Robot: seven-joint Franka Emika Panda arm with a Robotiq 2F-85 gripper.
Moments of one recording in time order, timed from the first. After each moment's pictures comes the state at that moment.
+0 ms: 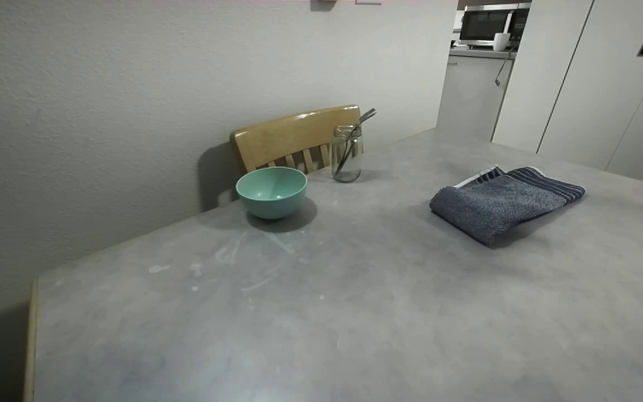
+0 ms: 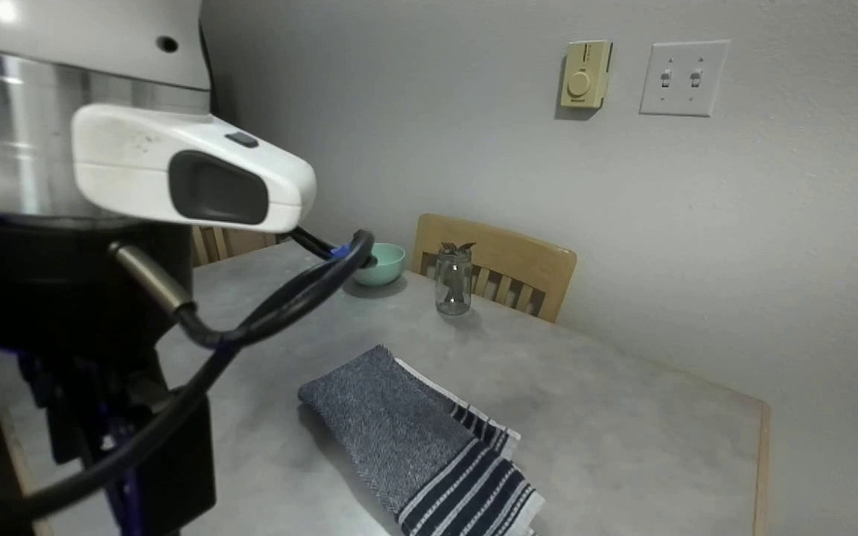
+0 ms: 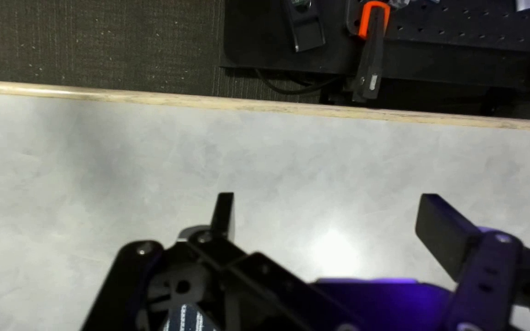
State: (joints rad) arm -0.21 -0.35 -0.48 -2.57 -0.22 2.07 -0.62
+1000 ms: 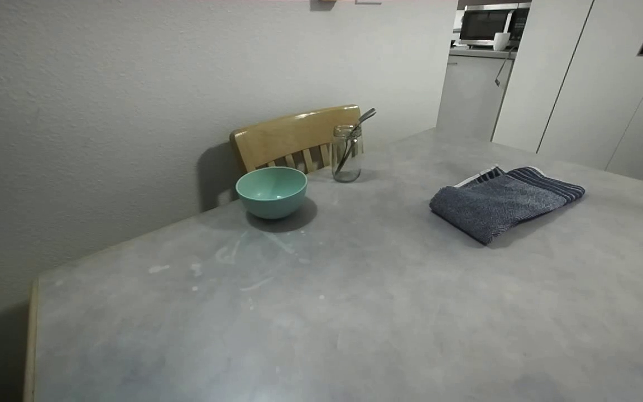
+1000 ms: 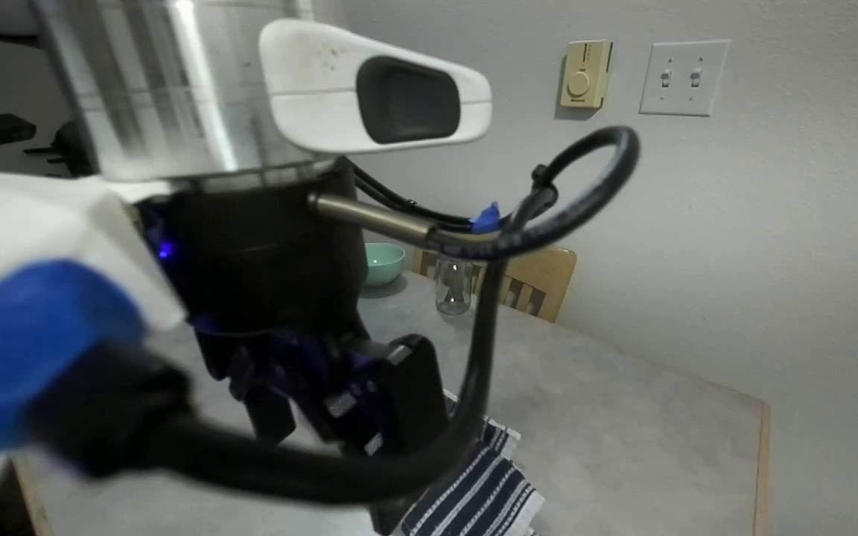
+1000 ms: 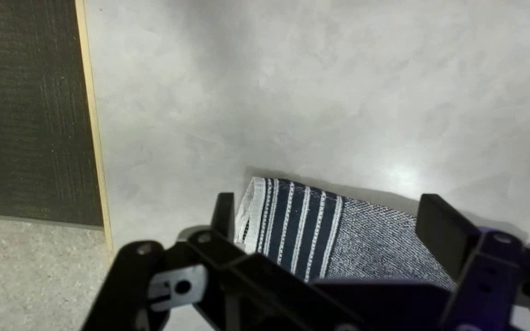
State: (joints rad) arm -0.25 -0.19 -0.49 -2.46 -0.13 2.38 -0.74
